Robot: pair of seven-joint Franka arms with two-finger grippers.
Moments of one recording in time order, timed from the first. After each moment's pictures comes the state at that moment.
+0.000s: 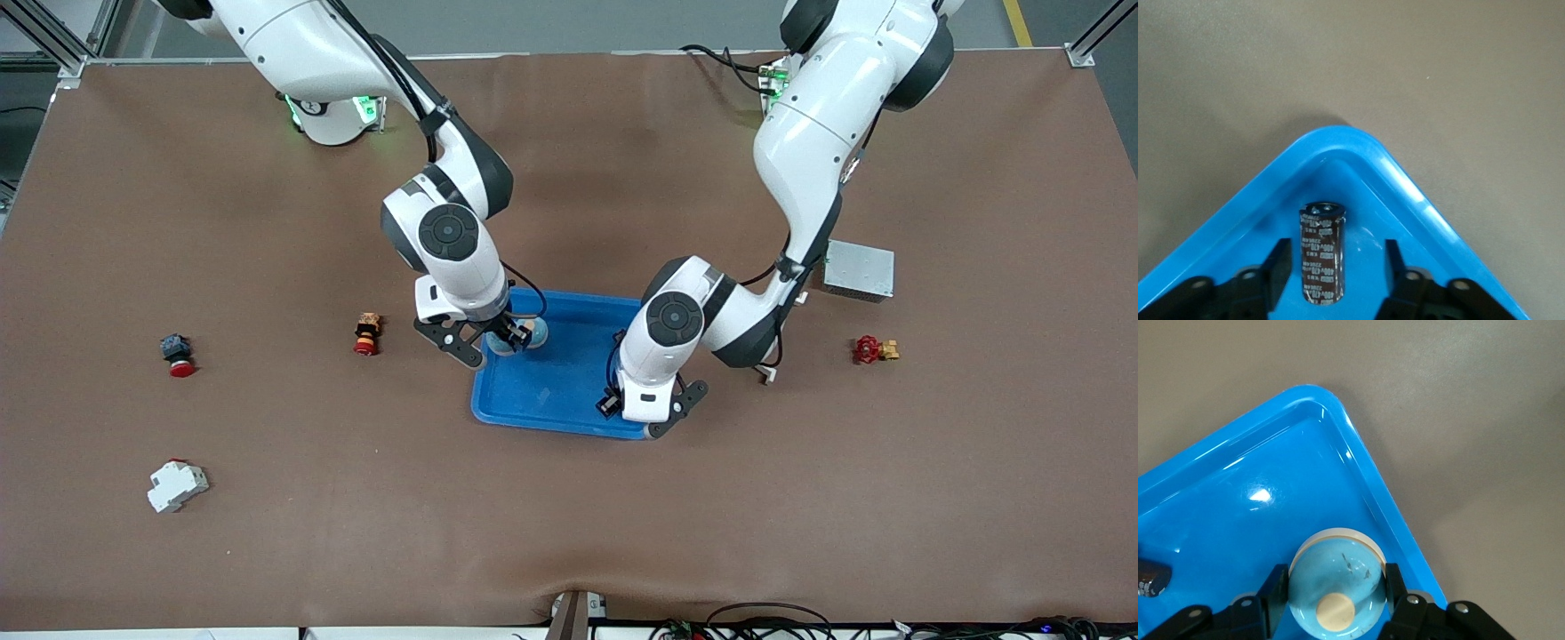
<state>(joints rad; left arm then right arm) -0.43 0.92 -0.22 -1.30 0.15 2.36 -1.38 0.48 0.55 0.17 -1.70 -0.11 2.30 1.29</state>
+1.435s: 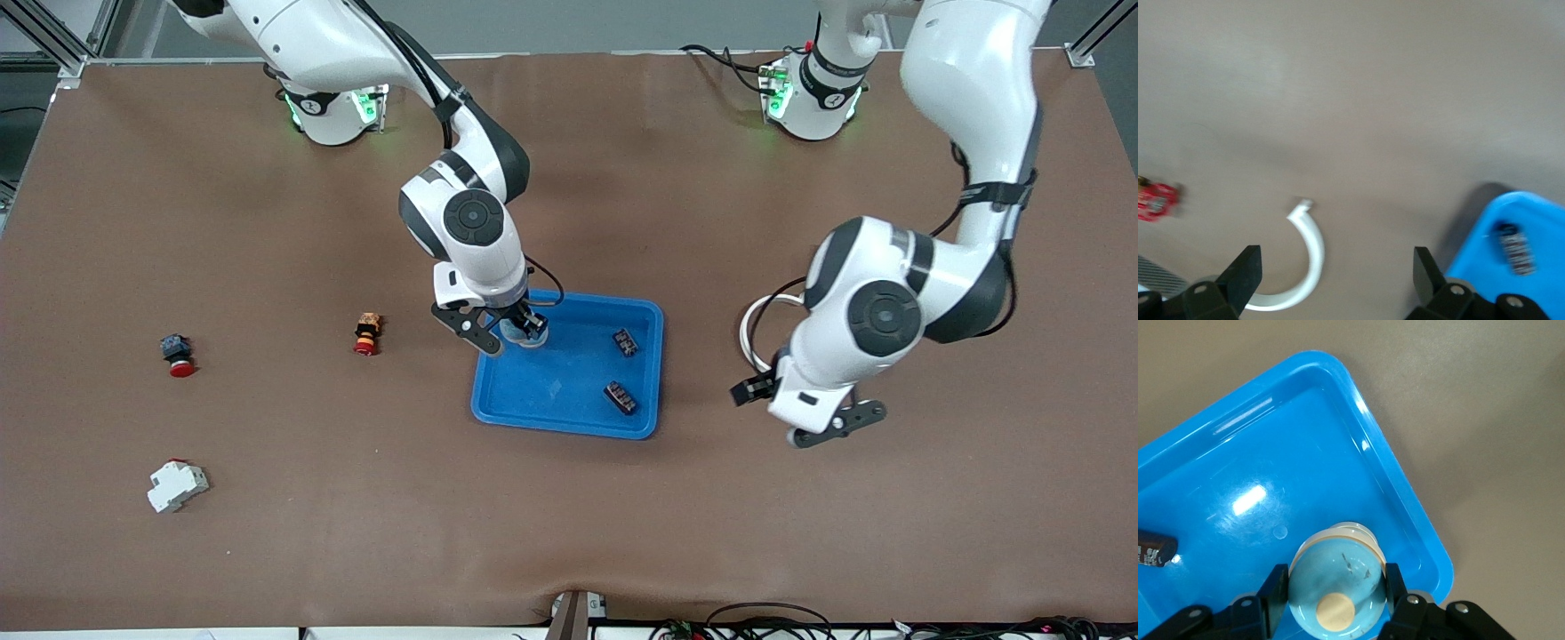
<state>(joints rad) -0.11 0.53 -0.24 -1.49 0.13 1.96 -0.66 0.53 0.55 0.16 -1.67 -0.11 2.25 1.36</state>
